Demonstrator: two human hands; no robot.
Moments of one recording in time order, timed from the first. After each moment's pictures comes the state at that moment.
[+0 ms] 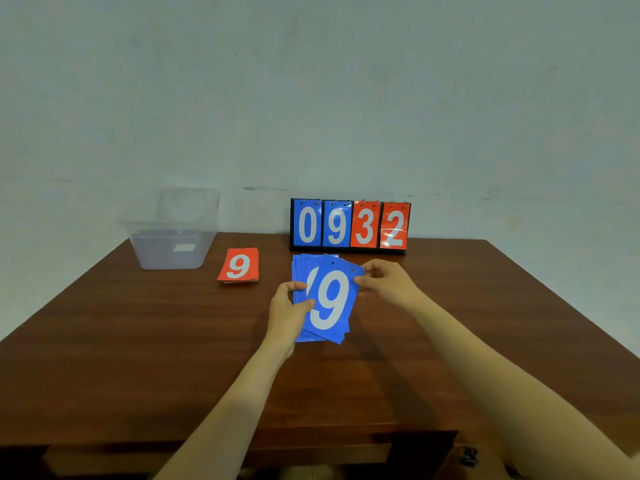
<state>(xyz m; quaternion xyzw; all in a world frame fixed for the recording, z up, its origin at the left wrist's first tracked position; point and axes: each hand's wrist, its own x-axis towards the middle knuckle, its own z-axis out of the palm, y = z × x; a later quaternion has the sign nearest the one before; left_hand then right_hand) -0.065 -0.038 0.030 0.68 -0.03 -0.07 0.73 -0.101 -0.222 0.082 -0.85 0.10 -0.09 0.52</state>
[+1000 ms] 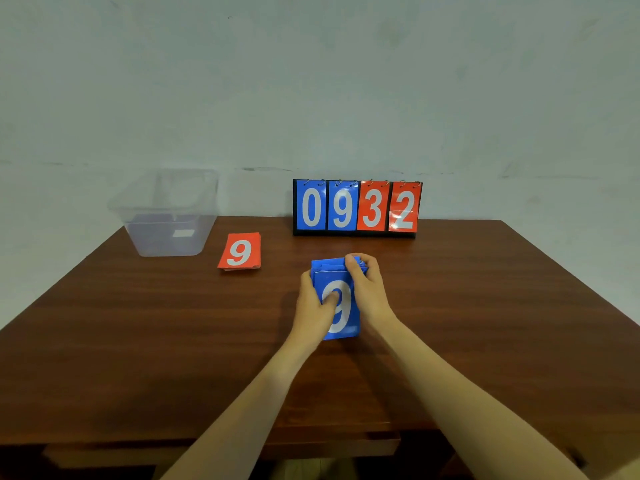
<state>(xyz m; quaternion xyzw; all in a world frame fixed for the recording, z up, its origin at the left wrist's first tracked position) -0.063 -0.069 0.013 0.73 -0.12 -0.05 0.67 -0.079 -0.169 0.036 -0.65 0.13 -0.17 0.73</state>
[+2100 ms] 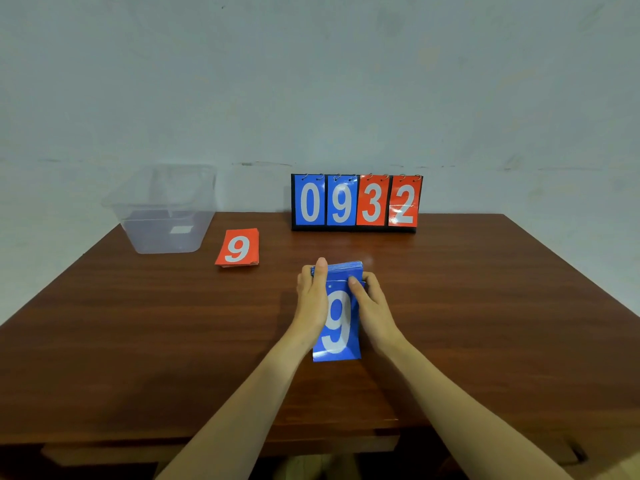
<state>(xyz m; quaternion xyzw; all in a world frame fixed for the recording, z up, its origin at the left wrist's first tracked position) -0.051 -0.078 0.014 0.70 -0.05 -0.12 0.70 -0.096 -0.180 -0.001 -0.67 0.09 -0.12 0.72</state>
